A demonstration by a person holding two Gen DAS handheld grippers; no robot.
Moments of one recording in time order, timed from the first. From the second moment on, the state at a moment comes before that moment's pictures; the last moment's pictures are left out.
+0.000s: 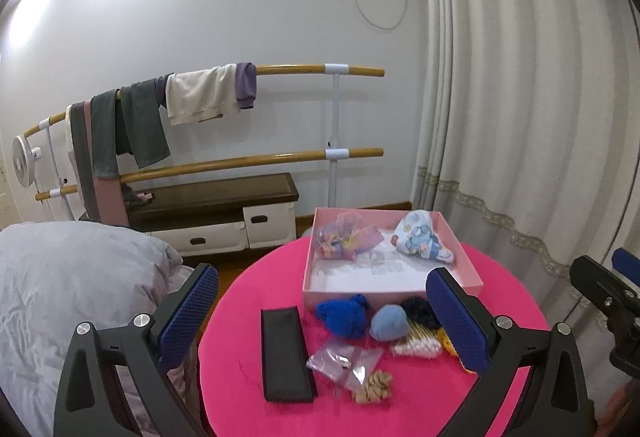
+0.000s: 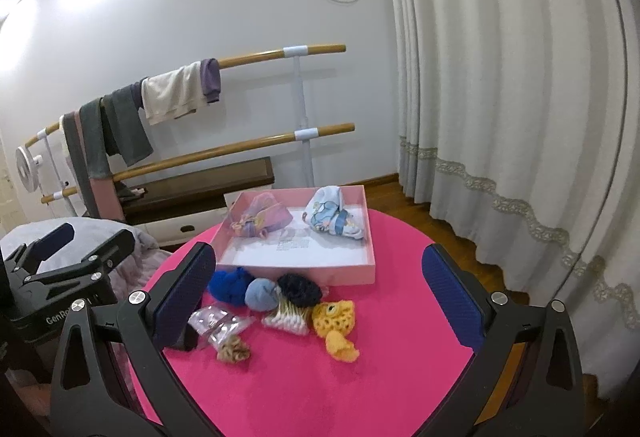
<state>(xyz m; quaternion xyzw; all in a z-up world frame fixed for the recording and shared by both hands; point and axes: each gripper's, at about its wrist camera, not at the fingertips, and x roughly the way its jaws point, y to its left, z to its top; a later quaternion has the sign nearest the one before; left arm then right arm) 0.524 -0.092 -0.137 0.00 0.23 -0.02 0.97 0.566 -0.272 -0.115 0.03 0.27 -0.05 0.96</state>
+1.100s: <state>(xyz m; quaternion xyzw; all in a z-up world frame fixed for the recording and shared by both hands) 0.398 -0.082 -0.105 -0.02 0.20 -0.01 0.98 0.499 -0.271 -0.103 0.04 0.24 -0.05 0.97</state>
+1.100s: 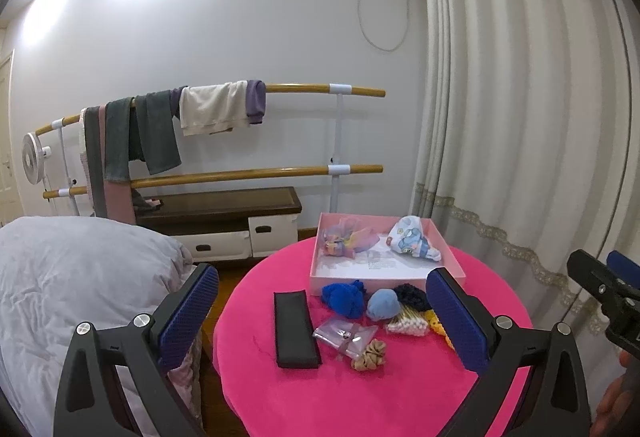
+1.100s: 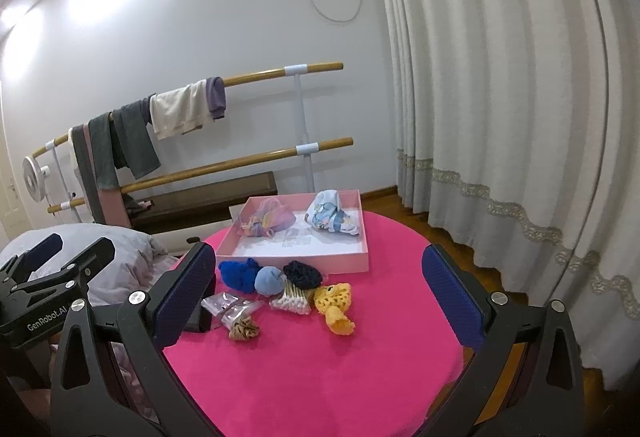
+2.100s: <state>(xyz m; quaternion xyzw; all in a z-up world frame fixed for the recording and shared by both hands) 0.495 -0.105 -0.200 -0.03 0.36 -0.04 0.93 0.555 -0.322 -0.200 0.06 0.37 -0.08 0.92</state>
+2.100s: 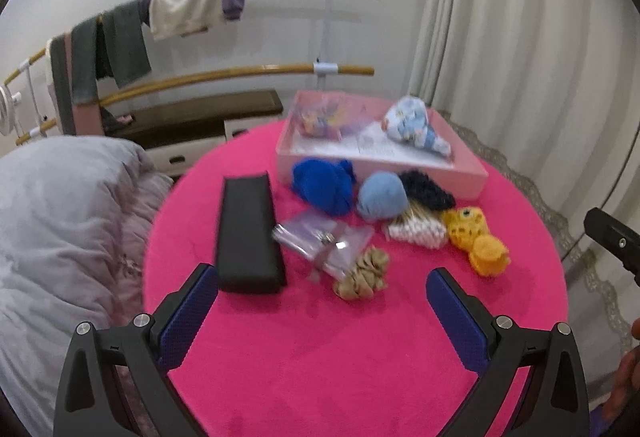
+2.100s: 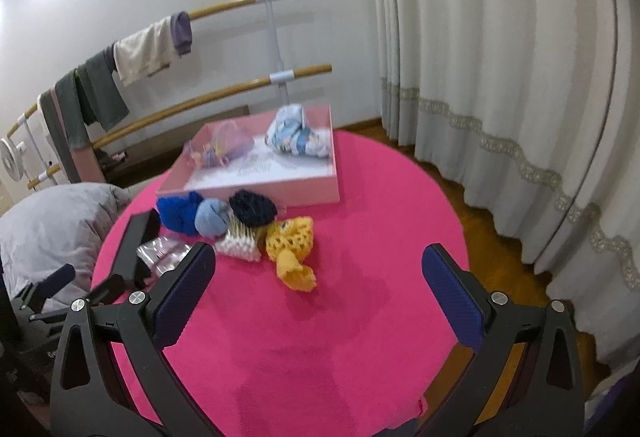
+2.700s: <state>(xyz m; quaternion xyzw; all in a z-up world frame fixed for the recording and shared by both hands) 0.583 -0.128 -0.281 -0.06 0.44 -0.03 0.90 0.616 -0.331 -0.279 0.06 0.46 -0.04 0.89</state>
